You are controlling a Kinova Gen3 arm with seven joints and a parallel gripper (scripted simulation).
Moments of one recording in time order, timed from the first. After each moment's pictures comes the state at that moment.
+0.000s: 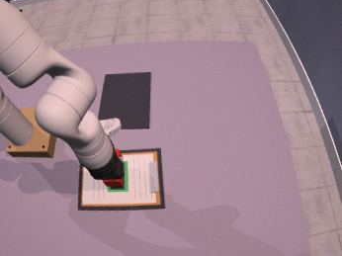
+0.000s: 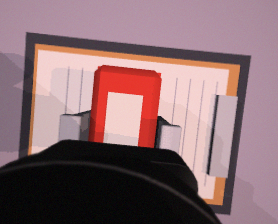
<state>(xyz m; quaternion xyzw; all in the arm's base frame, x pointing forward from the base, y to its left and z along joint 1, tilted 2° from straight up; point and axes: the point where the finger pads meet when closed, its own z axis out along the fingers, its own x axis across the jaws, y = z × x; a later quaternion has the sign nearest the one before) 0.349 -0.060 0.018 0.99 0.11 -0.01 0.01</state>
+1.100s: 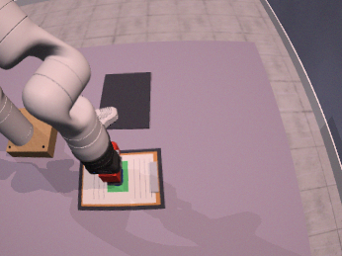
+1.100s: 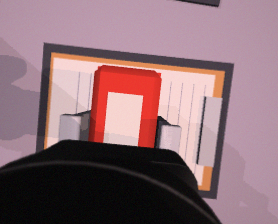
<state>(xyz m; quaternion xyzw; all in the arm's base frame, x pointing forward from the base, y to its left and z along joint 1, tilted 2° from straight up) 0.350 -0.059 0.057 0.99 0.11 -0.01 0.01</state>
